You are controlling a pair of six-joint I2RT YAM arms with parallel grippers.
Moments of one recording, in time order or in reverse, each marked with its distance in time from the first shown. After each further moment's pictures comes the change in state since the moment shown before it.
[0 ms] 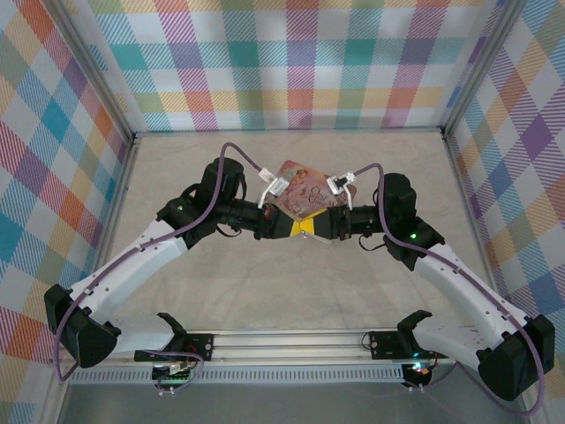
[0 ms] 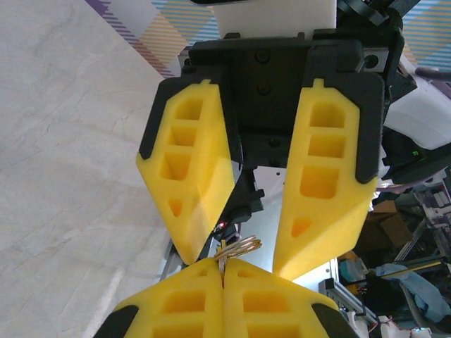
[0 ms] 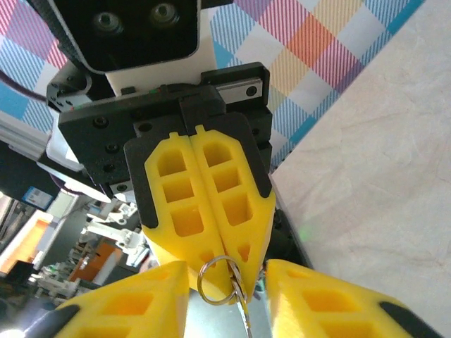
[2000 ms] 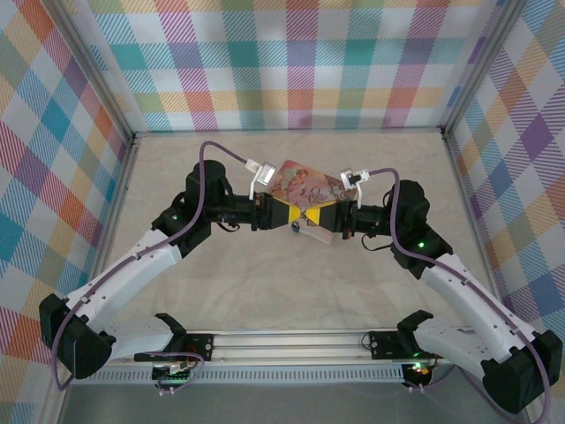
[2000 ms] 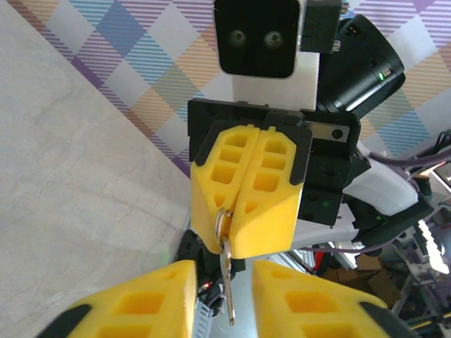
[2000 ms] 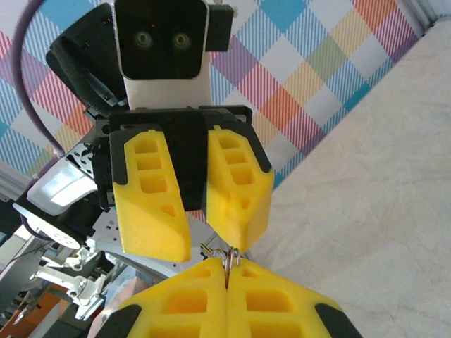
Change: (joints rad) left arm 0.055 -0.072 -0.140 0.366 -0.007 -0.236; right arm -0.007 -0.089 -0.044 0.099 0.173 -0.008
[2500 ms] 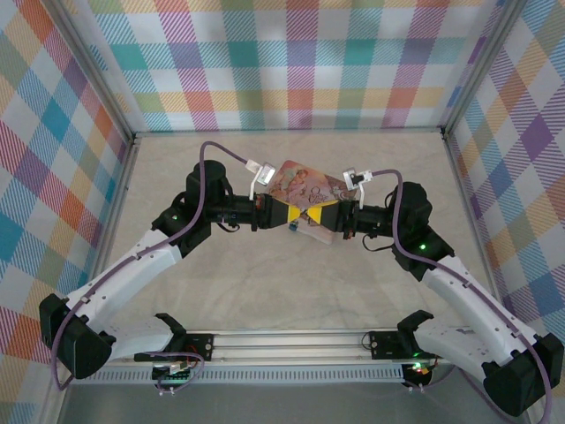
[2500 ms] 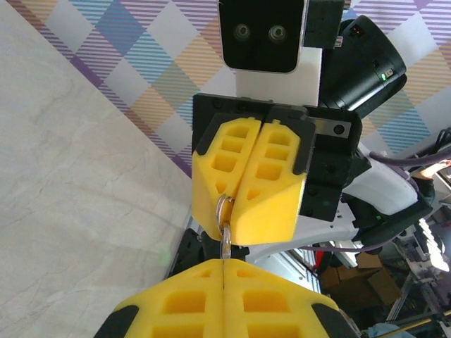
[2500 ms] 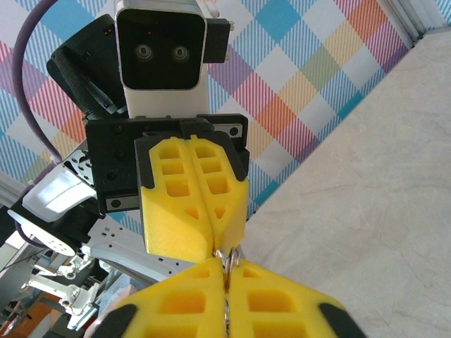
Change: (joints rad) left arm 0.000 0.000 0.000 -0.008 -0.003 0.011; right arm -0.001 -0.014 -0.011 -0.001 0.026 0.002
